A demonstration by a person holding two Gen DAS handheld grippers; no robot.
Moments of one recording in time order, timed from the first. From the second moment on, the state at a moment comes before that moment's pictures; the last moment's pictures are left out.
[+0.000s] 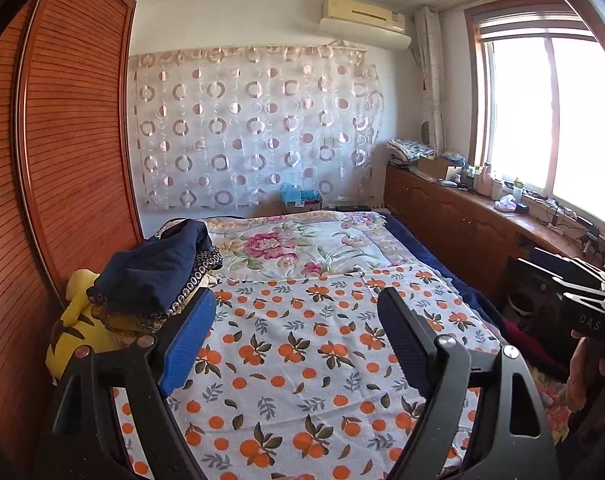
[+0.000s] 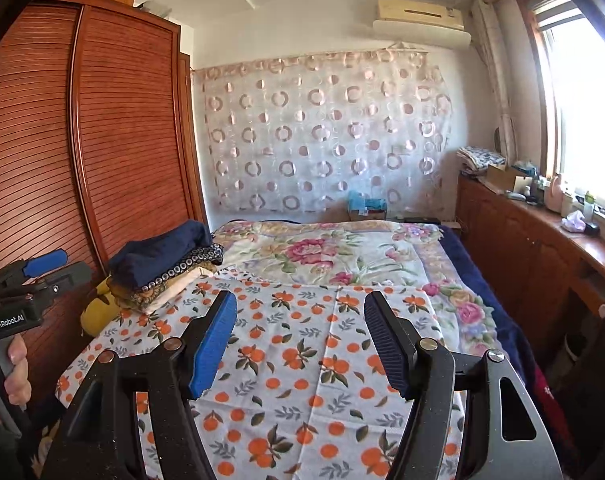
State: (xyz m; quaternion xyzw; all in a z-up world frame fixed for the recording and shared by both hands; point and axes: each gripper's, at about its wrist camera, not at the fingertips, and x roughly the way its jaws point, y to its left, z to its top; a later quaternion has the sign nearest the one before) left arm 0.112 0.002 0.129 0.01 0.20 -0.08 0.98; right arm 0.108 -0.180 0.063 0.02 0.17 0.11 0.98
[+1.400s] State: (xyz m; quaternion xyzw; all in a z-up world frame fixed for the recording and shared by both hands) left arm 0.094 -0.009 0.131 0.00 0.19 -0.06 0.98; right arm 0.100 -0.194 0.052 0.02 0.15 0.10 0.98
